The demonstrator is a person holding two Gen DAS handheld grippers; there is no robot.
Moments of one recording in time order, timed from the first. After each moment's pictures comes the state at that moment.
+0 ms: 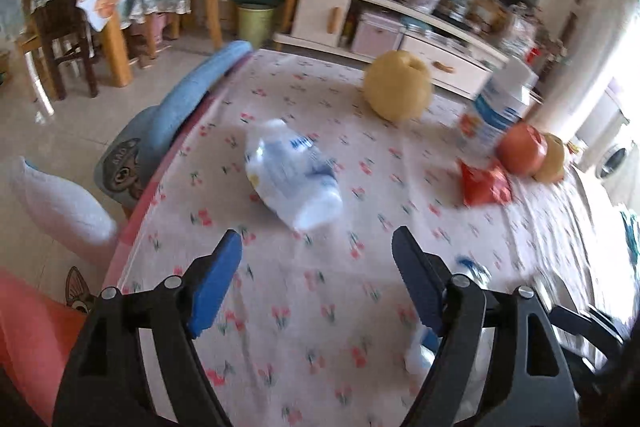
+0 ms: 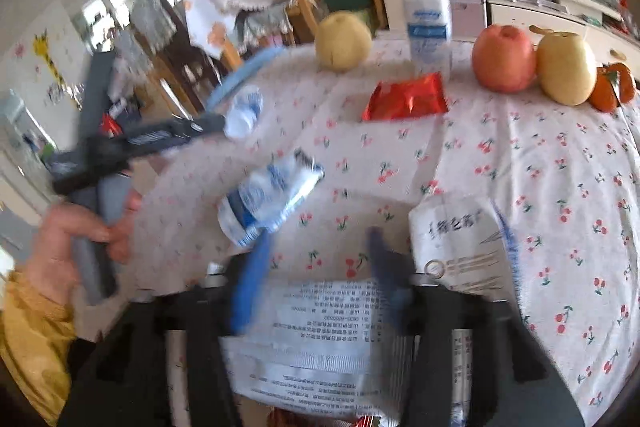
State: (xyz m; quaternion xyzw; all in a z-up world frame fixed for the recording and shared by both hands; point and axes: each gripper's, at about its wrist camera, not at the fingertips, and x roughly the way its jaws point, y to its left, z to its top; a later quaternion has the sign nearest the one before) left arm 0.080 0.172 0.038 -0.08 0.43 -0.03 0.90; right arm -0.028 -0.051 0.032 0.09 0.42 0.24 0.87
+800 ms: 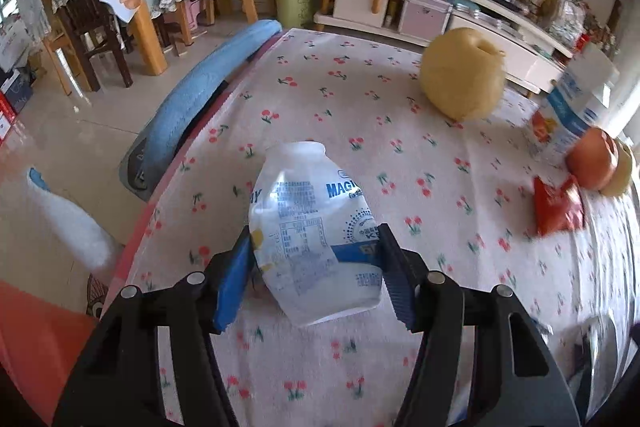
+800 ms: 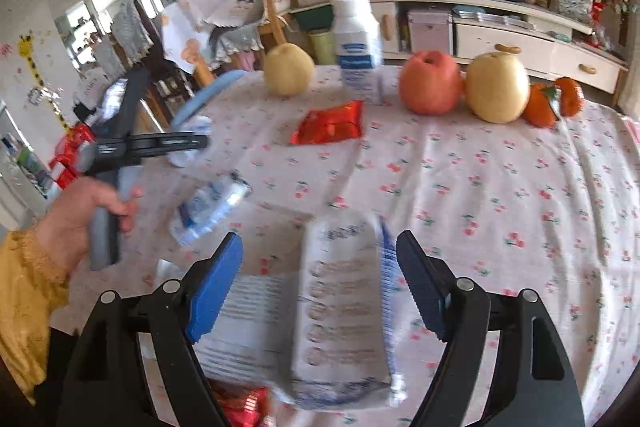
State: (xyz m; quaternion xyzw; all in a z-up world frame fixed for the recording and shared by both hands) left arm 0.119 0.163 0.015 -0.04 0.47 0.04 0.88; right arm -0.036 -0.110 0.040 0.06 0.40 0.17 0.90
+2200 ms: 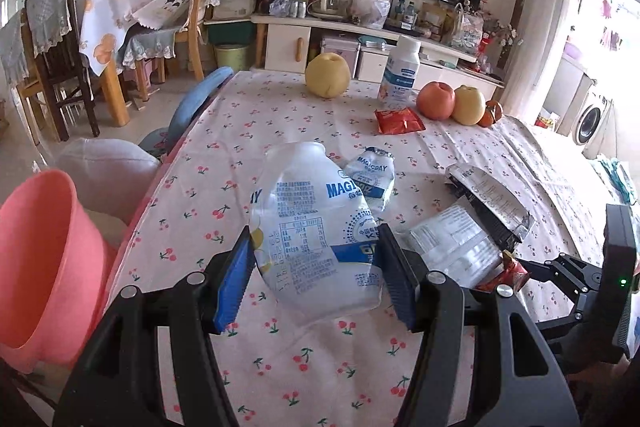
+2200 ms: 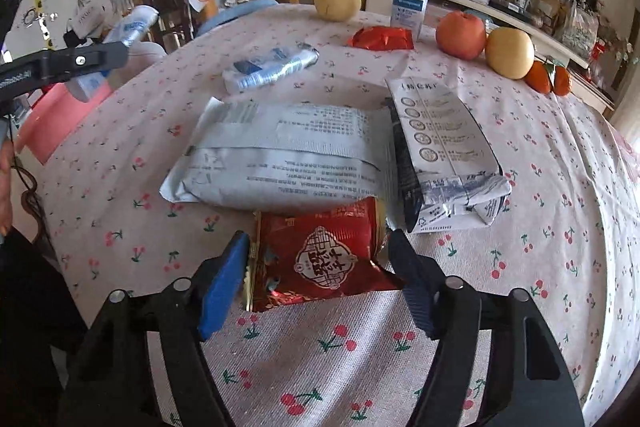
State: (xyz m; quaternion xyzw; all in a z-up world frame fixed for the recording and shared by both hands) left arm -0.103 0.152 0.069 -0.02 0.37 -0.09 0.93; right arm -0.144 -0.042 -0.006 -0.06 0.42 0.15 0.89
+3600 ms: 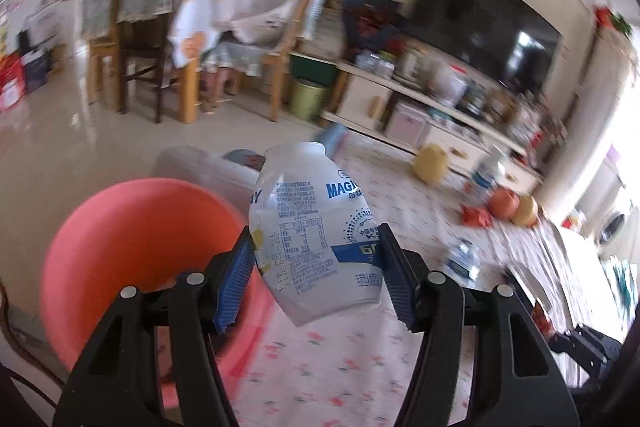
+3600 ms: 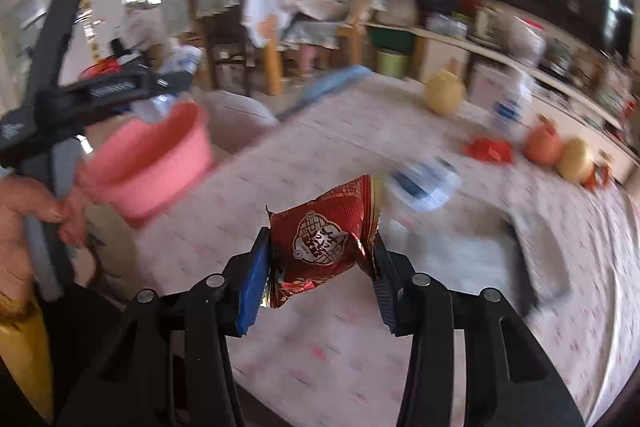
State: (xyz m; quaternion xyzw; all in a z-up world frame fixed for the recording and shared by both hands) left arm -0.119 0.312 0.111 -0.15 0.29 0.04 0.94; right arm -0.166 0.109 0.090 -0.07 0.35 0.24 0.90
